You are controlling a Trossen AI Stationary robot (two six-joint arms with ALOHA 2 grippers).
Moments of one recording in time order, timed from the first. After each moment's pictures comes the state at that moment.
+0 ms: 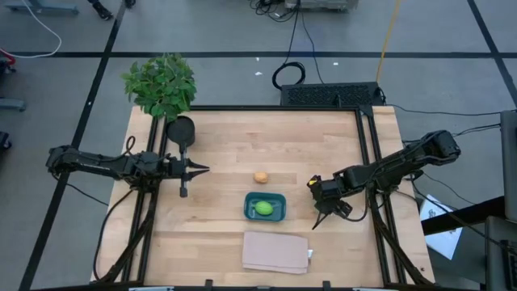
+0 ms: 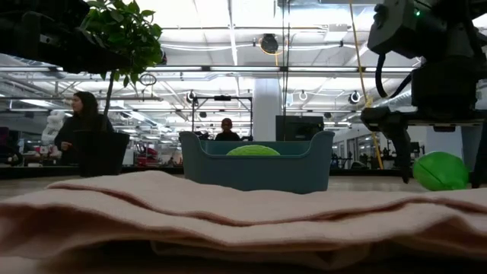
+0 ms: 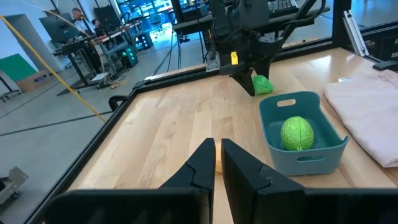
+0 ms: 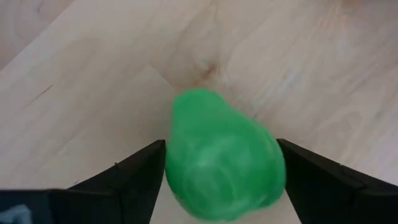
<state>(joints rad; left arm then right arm) -0.11 0.41 0.18 0.08 -0.18 0.24 0.24 1.36 0.57 -0.50 -0.08 -0.56</state>
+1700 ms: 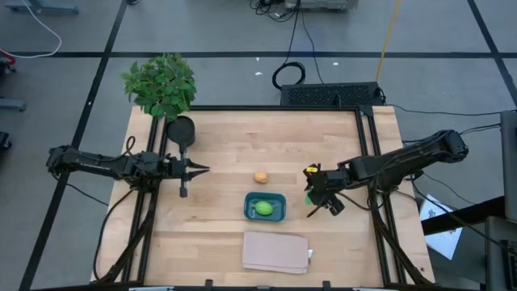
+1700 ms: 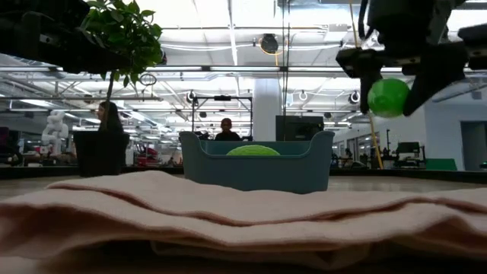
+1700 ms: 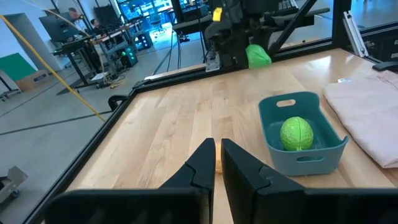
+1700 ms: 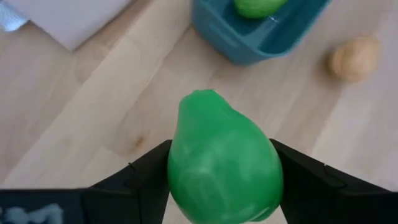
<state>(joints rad) -0.11 0.41 0.18 0.08 -0.18 0.23 0.22 1.24 0.81 -0.63 0.01 -0.41</state>
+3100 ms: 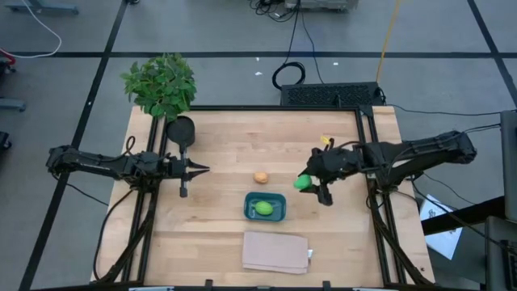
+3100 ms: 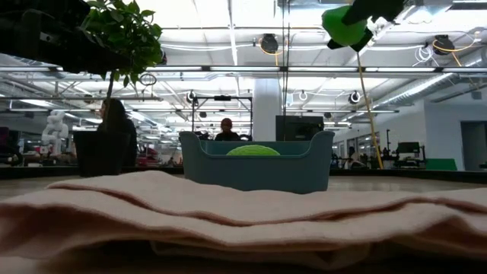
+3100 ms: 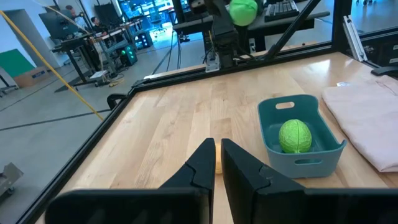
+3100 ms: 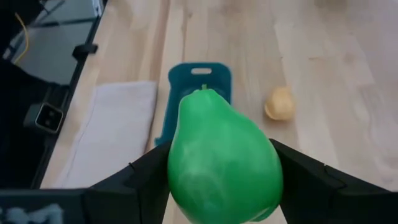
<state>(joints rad) -0.11 0.41 0.19 0.08 -0.18 0.21 0.13 1.11 0.93 -0.52 -0.04 0.20</state>
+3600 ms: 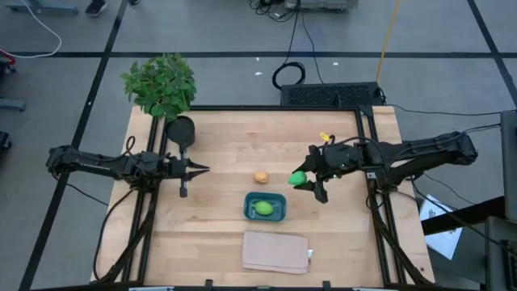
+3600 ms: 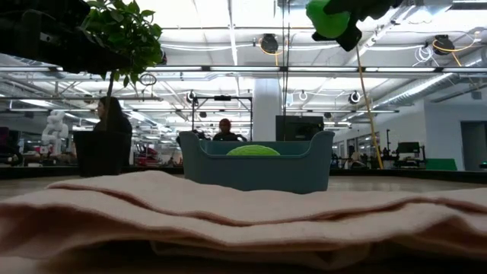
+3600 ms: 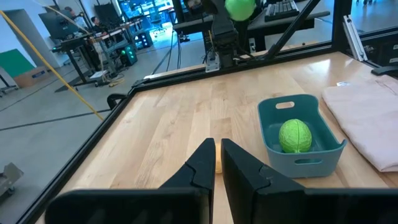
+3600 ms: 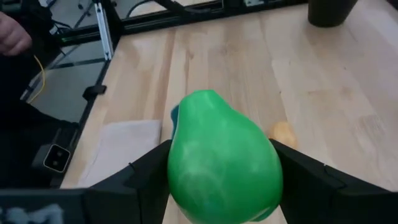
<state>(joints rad) -0.11 0.41 0.19 0.08 -0.18 0.21 0.10 1.11 0.87 -0.33 -0.06 0.22</state>
